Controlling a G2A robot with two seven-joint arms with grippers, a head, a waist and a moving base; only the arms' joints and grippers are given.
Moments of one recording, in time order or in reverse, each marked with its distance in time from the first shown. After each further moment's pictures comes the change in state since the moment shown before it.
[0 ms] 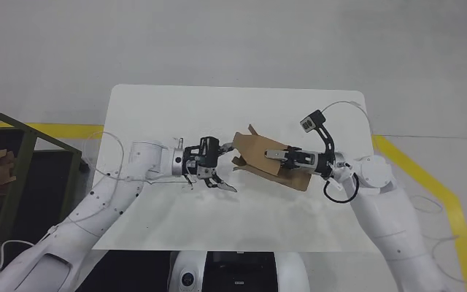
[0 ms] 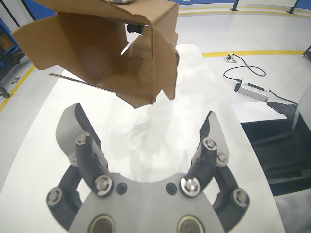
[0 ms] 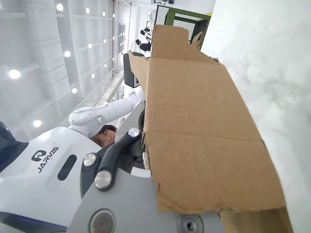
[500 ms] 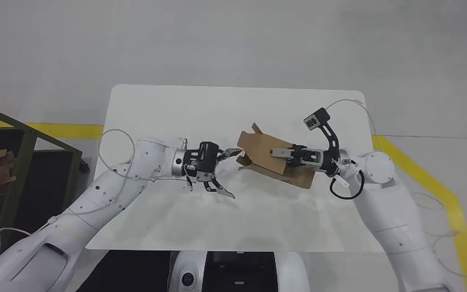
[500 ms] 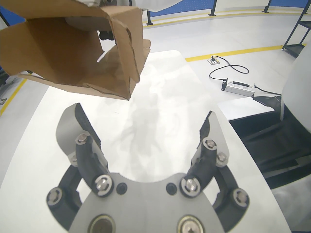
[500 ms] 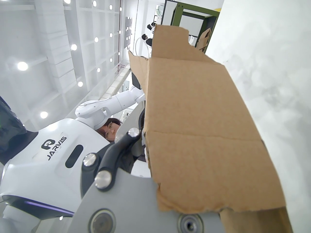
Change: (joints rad) left arm -0.095 0.024 0.131 0.053 0.106 0.000 0.244; right arm 0.032 0.002 0.002 0.060 0.047 -0.036 0.064
